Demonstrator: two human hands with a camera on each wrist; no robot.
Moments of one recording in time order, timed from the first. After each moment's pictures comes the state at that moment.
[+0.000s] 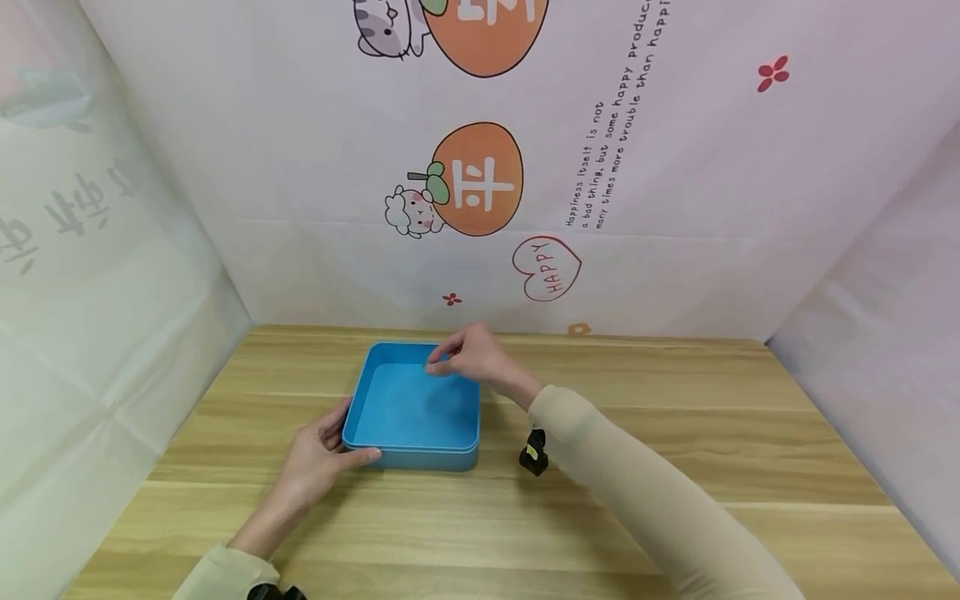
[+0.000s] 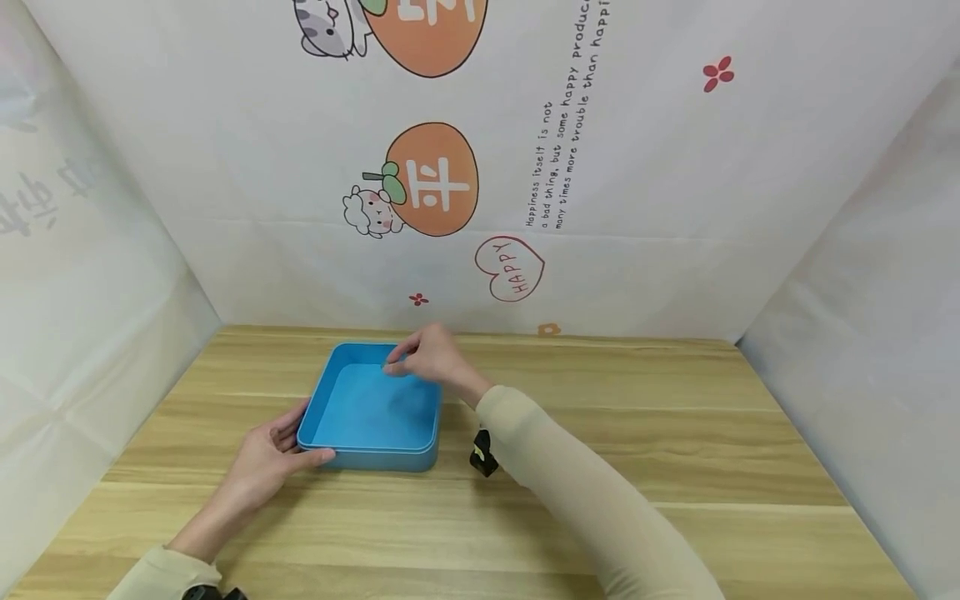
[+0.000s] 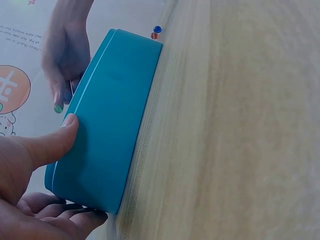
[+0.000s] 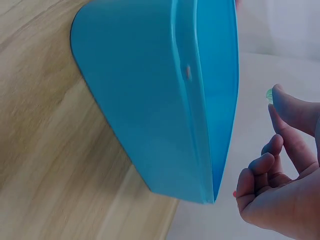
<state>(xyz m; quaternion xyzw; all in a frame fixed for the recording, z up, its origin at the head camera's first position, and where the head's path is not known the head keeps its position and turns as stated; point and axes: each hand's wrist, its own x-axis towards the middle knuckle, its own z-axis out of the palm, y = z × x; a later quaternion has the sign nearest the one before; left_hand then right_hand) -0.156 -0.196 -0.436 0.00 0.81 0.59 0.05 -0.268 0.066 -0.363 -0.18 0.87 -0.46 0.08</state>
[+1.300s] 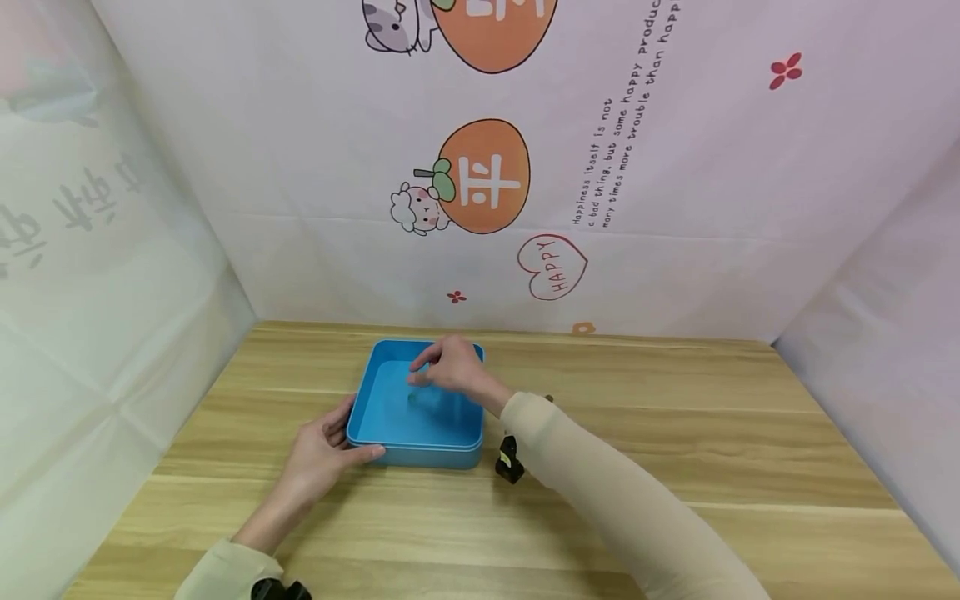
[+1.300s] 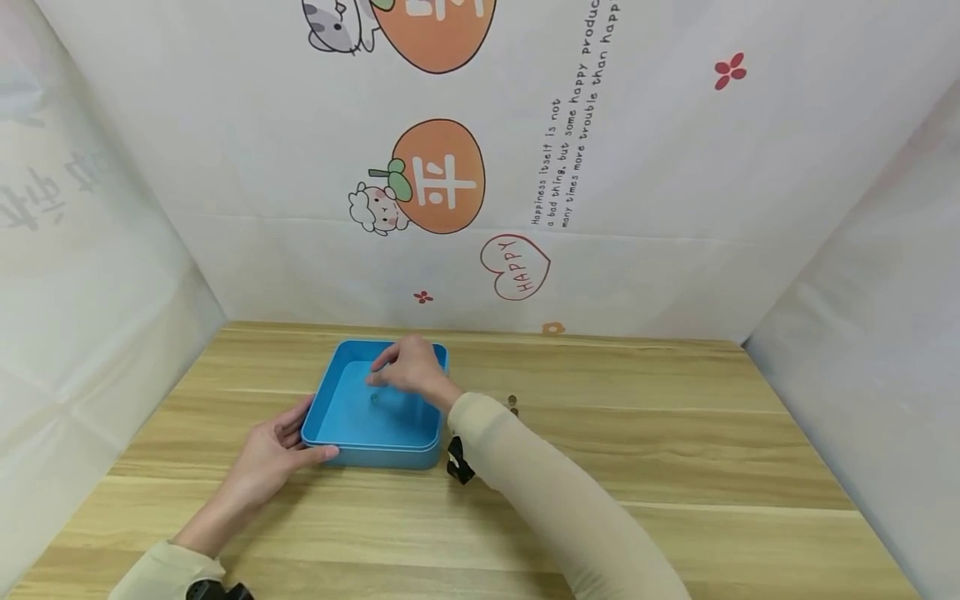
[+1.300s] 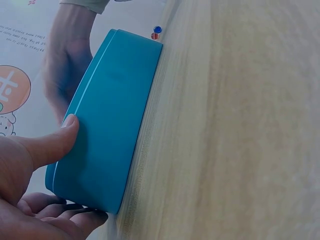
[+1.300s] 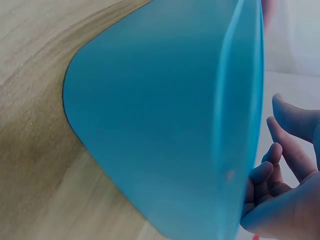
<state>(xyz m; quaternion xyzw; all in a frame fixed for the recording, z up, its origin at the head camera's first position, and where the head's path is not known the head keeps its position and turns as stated) -0.157 -0.198 -0.438 0.01 0.81 0.59 0.04 -0.267 0.029 -0.385 -0.17 0.89 -0.43 0.08</state>
